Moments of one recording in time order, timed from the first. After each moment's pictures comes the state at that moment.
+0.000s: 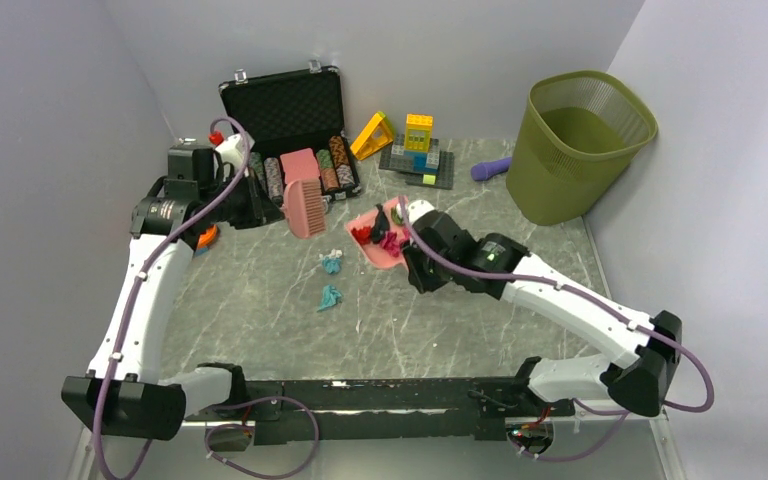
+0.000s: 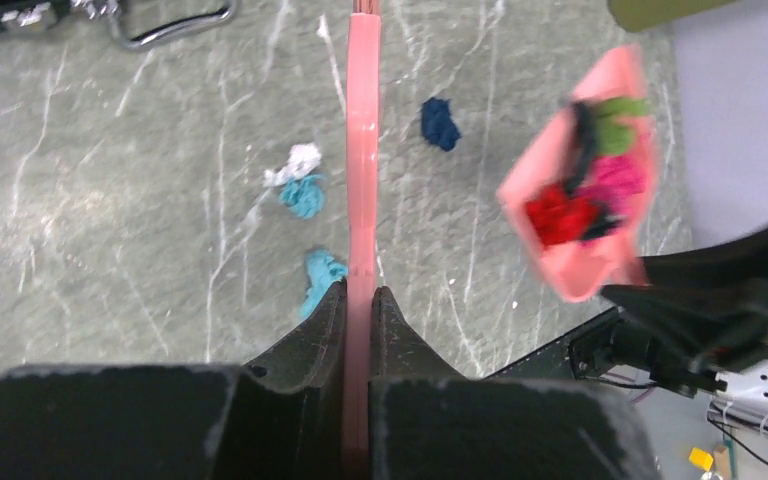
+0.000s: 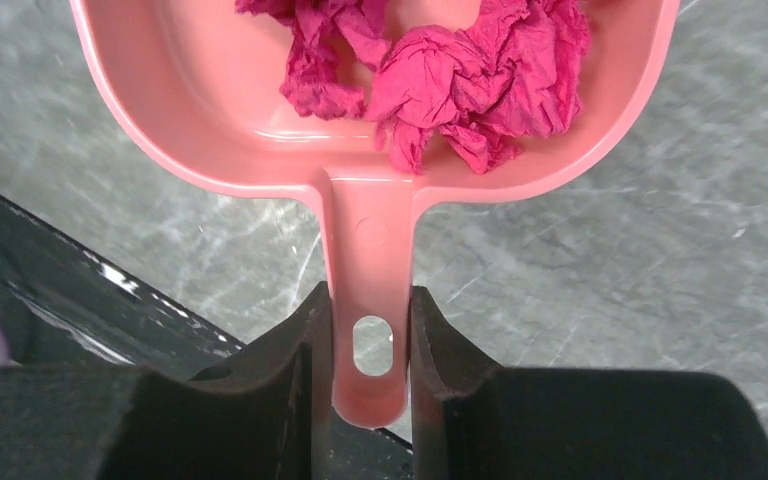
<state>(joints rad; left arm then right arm) -0.12 1.18 1.37 -0.87 0.45 -0.29 0.92 1.24 1.12 -0.79 0.17 0.31</state>
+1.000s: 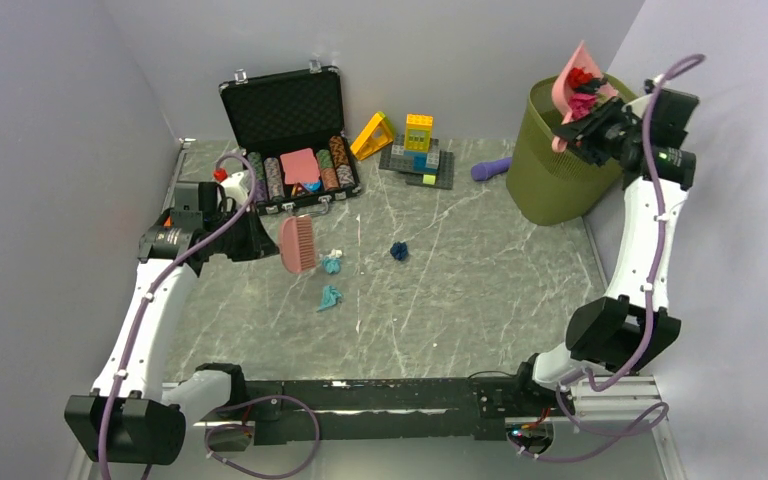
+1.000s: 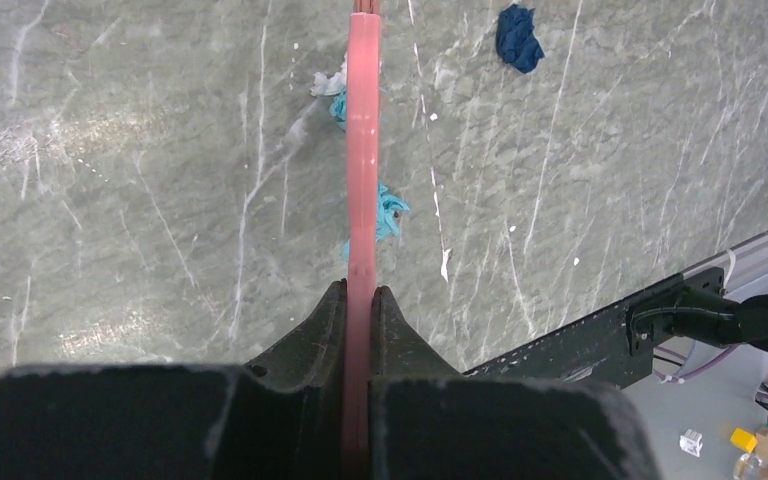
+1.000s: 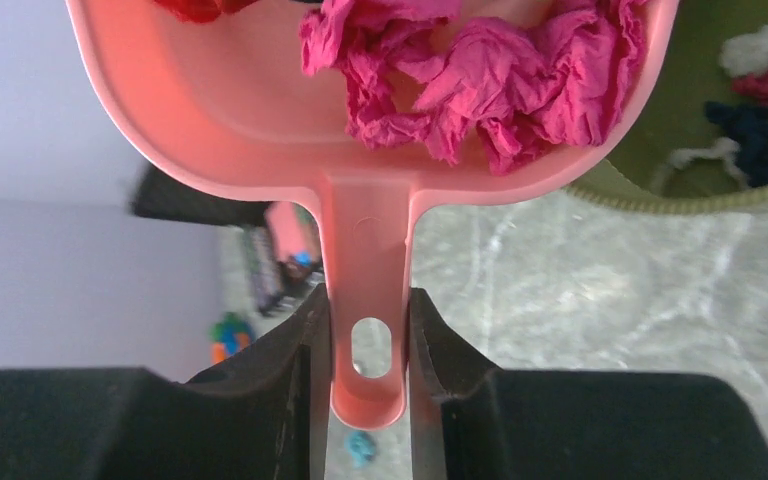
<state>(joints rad) -0.06 1.07 1.11 -0.88 0.42 -0.22 -0.29 1.51 1.82 -0.84 -0.46 0.55</state>
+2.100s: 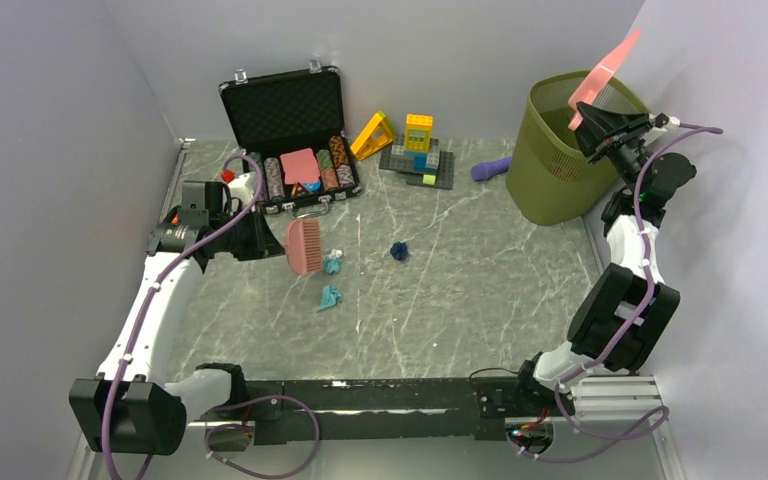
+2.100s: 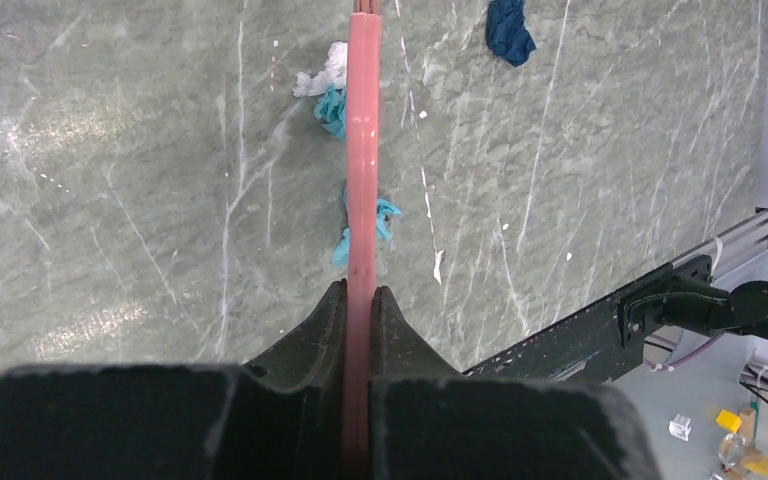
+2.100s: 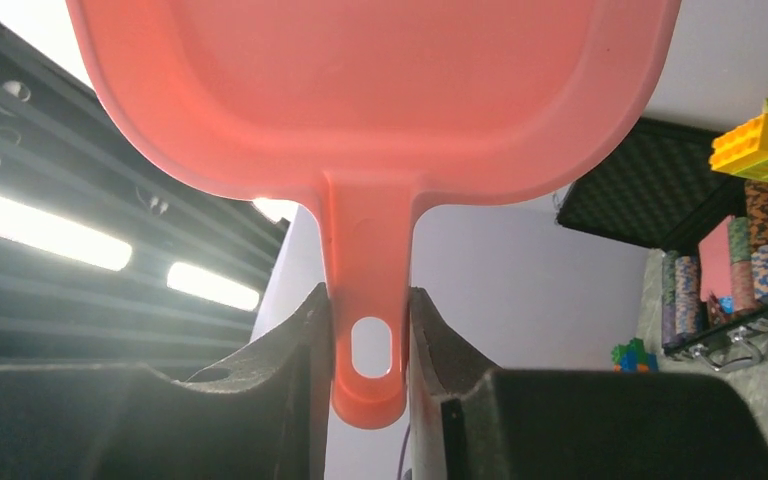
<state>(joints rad) -0.06 1.11 1.07 -0.82 0.47 -0.21 -0.51 1.54 1.14 0.88 -0.95 1.97</state>
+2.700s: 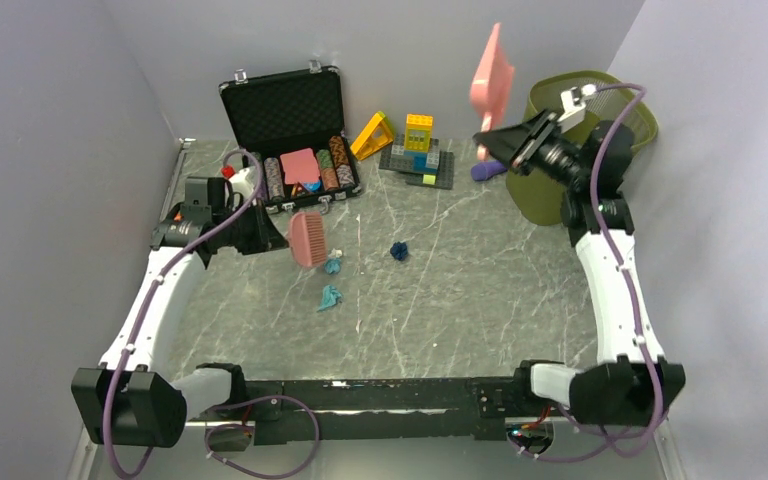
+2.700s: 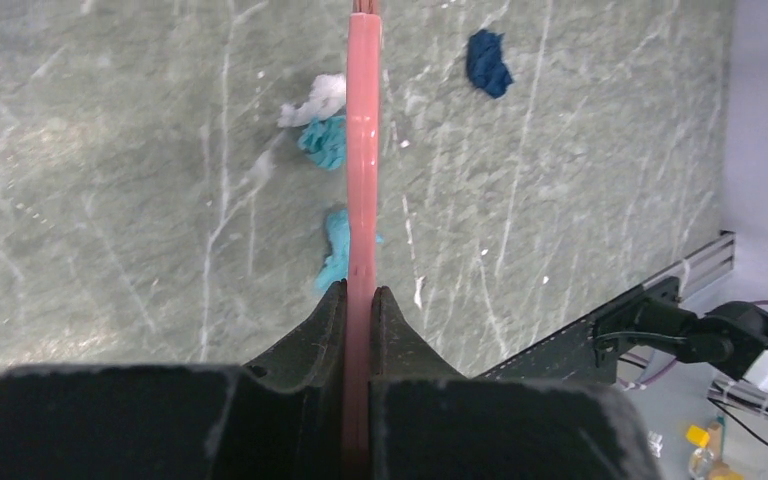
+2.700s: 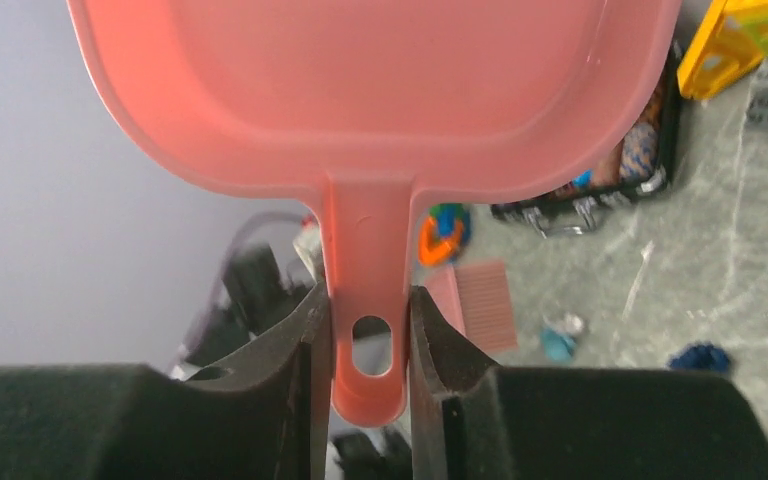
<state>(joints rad) -0.06 1.14 1.07 -0.76 0.48 -0.26 -0.11 1.25 1.30 0.00 -0.84 1.09</state>
